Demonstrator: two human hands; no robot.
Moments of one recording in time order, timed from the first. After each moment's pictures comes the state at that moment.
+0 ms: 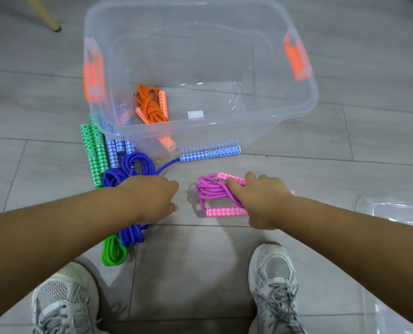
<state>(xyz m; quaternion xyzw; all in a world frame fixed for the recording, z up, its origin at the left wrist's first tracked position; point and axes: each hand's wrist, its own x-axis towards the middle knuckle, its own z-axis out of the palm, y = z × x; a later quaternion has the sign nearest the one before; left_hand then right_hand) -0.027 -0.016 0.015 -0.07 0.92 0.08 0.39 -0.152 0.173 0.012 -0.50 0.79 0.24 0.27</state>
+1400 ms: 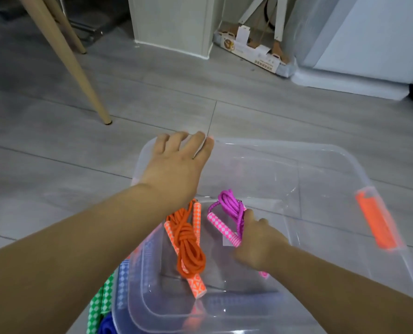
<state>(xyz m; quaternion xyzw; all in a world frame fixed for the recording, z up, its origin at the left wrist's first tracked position) -0.190 -0.205 0.025 -0.19 0.98 -0.06 -0.04 -0.278 -0.028 -0.029 -0.29 0.89 0.04 0.34</state>
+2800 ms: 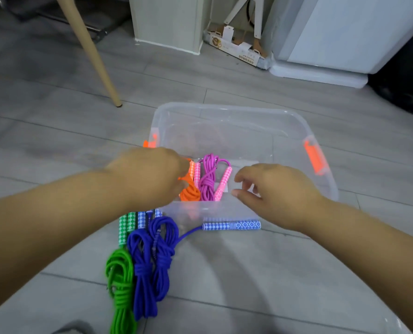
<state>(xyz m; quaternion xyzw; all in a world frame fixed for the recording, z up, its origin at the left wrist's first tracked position) -0.052 -0.109 0.136 -0.12 0.98 0.00 0.12 -0.190 0.061 0.133 -0.55 0.83 0.00 0.10</state>
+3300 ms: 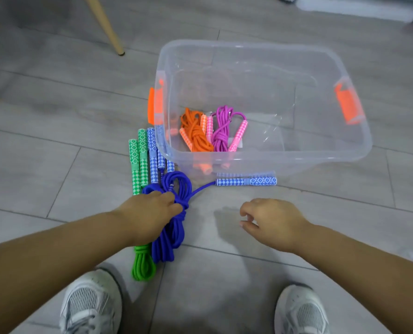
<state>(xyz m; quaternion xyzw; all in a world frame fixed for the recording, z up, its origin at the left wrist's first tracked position) 0.030 -0.075 -0.007 -0.03 0.94 0.03 0.33 -0.142 0.119 0.014 -0.51 0.80 0.09 0.30</state>
